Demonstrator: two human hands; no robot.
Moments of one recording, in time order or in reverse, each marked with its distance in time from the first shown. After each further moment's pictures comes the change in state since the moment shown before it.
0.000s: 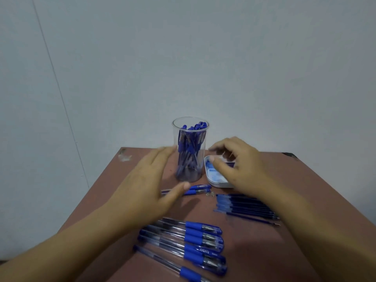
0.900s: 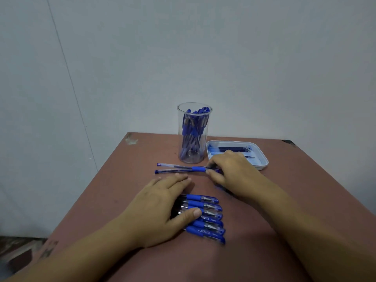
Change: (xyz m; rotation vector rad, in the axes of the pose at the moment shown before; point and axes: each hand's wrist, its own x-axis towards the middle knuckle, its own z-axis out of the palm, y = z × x) left_hand -0.058 0.022 0.014 0.038 -0.299 0.038; right_hand -0.034 -0.006 0.020 -0.370 -0.364 -0.009
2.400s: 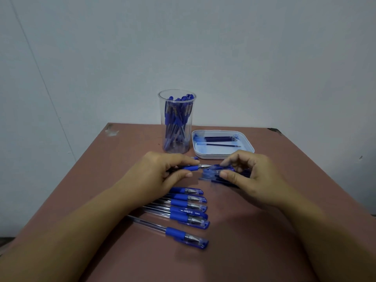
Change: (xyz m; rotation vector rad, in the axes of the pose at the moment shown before) left_hand 0.054 -0.005 0.004 -0.338 0.219 0.236; right_hand -0.065 0.027 -0.017 0.620 0.172 0.150
